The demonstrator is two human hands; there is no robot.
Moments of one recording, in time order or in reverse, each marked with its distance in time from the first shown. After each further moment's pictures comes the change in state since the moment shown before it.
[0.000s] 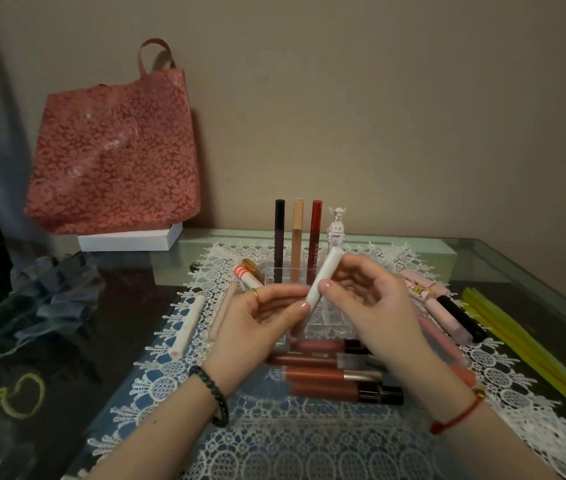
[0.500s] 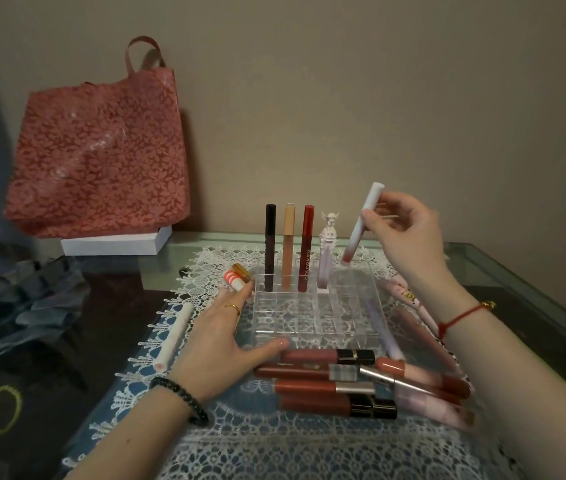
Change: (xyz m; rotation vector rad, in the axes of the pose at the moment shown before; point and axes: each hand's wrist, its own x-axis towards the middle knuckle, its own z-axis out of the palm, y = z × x) left_hand 0.006 -0.021 -0.028 0.866 -0.061 -0.093; right_hand 0.085 0.006 -0.050 -0.209 0.337 -0.005
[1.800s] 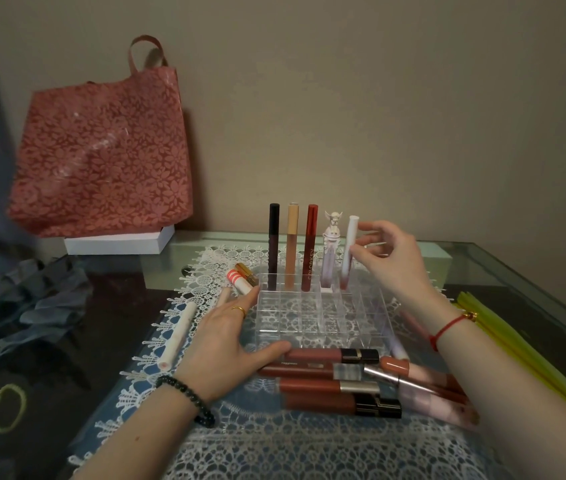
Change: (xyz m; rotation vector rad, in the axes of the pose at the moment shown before) left_hand 0.000 -0.002 0.003 0.051 0.005 0.042; right_hand -0.010 0.039 0.005 -0.213 -0.151 0.059
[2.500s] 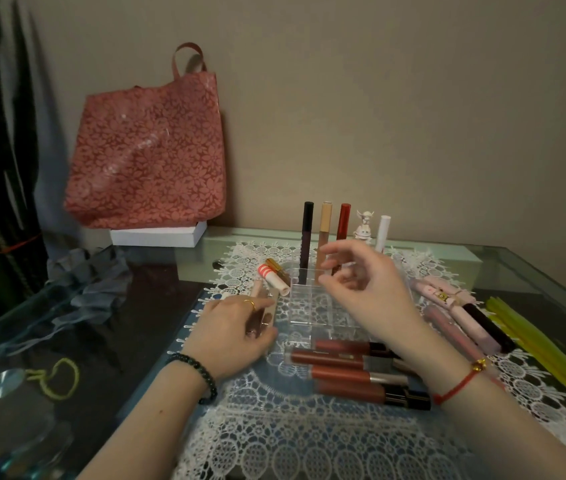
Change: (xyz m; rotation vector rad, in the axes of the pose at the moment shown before) left_hand -0.011 -0.021 -0.026 0.161 0.001 -0.011; right_hand -0.069 -0.068 0.038 0.118 -0.282 -0.105
